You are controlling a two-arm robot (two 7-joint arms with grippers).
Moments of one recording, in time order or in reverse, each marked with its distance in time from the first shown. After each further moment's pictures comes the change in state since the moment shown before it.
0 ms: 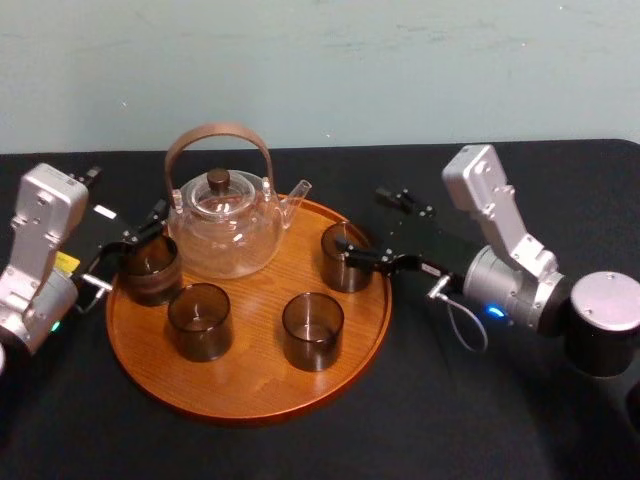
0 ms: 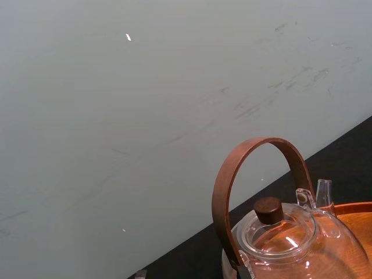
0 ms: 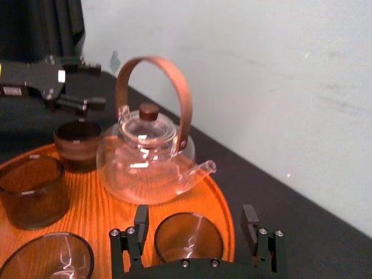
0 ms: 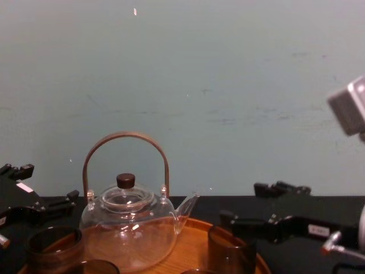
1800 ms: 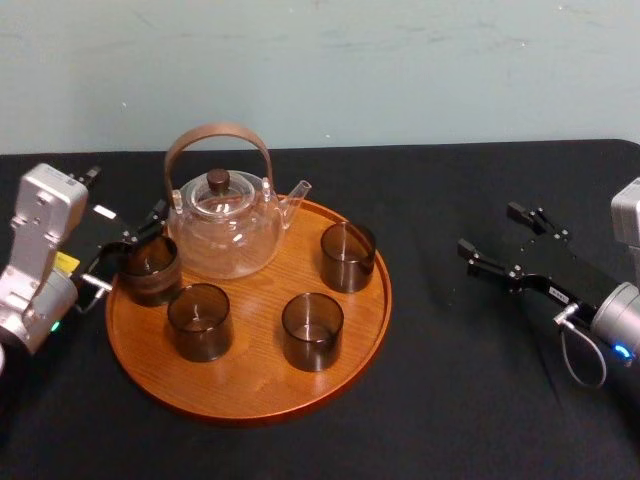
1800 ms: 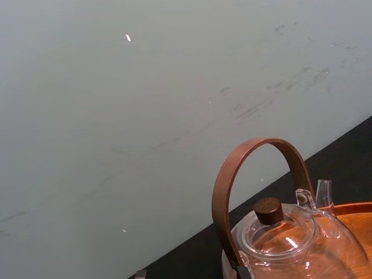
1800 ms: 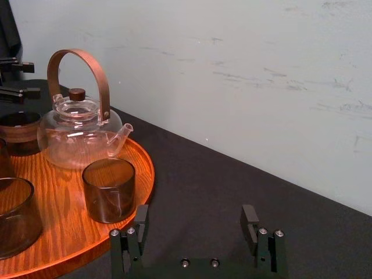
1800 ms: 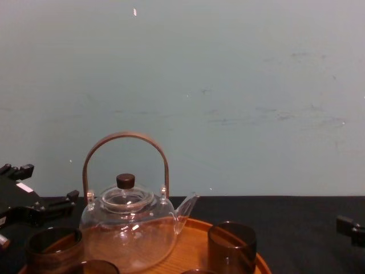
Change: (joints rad) left arm 0.000 0.000 0.000 0.000 0.000 0.000 0.000; right arm -0.230 0.154 0.209 -0.090 0.146 -0.110 -0.023
